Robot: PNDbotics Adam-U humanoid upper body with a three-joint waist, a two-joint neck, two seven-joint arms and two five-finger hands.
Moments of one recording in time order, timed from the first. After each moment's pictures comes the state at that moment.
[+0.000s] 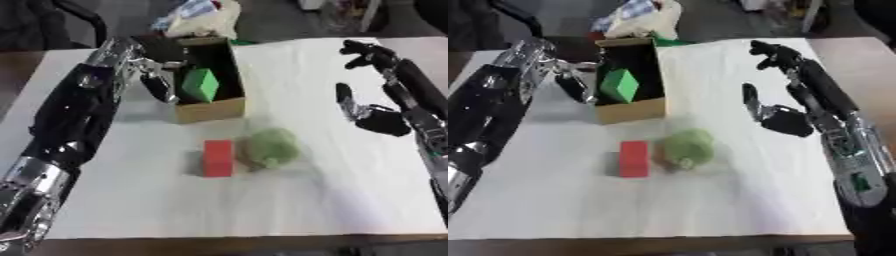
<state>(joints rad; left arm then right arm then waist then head) -1.12 0.27 -0.07 -0.70 -1.51 -0.68 -0.34 -0.51 -0.32 0.08 -1.54 0.72 -0.43 0.11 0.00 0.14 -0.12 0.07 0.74</state>
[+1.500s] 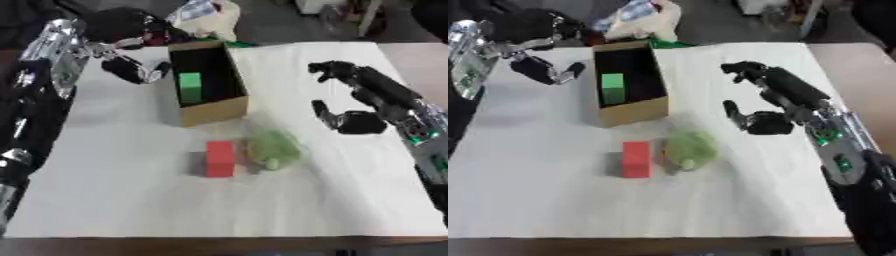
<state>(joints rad) -0.97 0.46 -0.14 -1.09 -0.95 -0.80 -0.30 -0.64 -0.41 0.22 -1.30 0.72 -0.52 0.33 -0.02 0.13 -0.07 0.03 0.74</state>
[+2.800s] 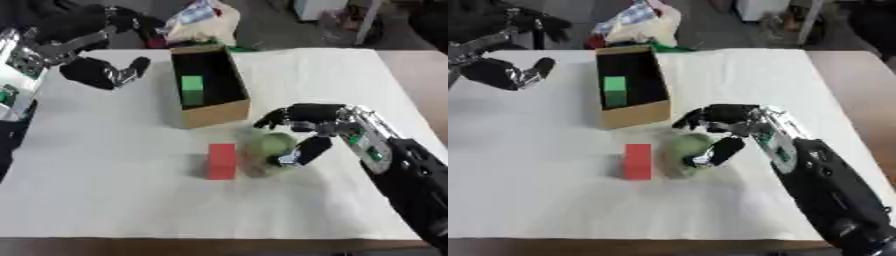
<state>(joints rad) -0.83 0.53 -0.17 -1.35 -0.55 -0.62 -0.48 -0.77 -0.31 0.37 -1.07 0.82 -0.59 0.57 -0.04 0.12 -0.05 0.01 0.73</state>
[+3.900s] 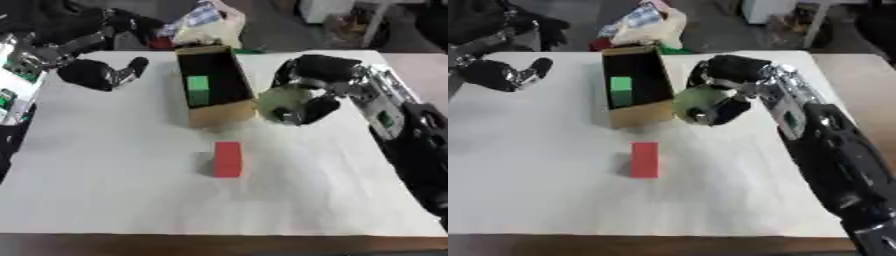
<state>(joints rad) -0.81 0.53 -0.16 -1.38 -0.47 -0.60 -0.50 -0.93 -0.30 0.24 -1.07 0.95 -0.60 0.40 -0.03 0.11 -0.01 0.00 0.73</state>
